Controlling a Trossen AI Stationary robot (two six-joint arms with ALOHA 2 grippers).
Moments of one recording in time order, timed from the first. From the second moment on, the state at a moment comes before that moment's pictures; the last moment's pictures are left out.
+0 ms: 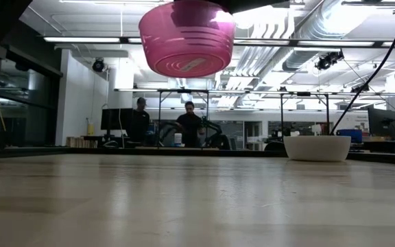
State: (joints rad) left arm -0.01 2.06 2.10 -1.30 0.28 0.27; right arm 0.42 1.63 1.26 -0.38 0.32 -0.54
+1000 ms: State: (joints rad) left arm -0.03 2.06 2.10 -1.30 0.33 0.30; right arm 0.42 1.63 1.26 -0.35 0.29 -0.61
